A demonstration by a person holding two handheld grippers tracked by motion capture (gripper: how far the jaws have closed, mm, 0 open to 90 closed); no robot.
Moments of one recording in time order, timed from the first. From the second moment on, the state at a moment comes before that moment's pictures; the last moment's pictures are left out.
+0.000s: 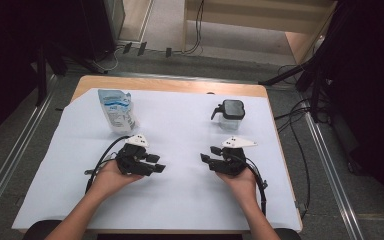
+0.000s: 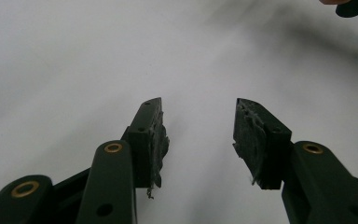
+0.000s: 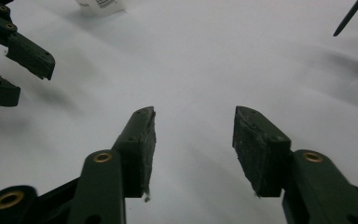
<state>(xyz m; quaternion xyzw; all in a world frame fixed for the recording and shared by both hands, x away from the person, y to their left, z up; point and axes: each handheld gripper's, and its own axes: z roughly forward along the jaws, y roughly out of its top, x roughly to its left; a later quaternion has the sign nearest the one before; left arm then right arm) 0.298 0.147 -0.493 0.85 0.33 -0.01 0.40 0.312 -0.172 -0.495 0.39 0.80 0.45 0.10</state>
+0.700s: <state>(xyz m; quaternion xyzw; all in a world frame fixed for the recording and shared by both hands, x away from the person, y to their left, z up) 0.294 0.155 -0.494 0.85 0.33 0.01 0.42 0.317 -0.189 -0.490 0.40 0.78 0.47 0.10</state>
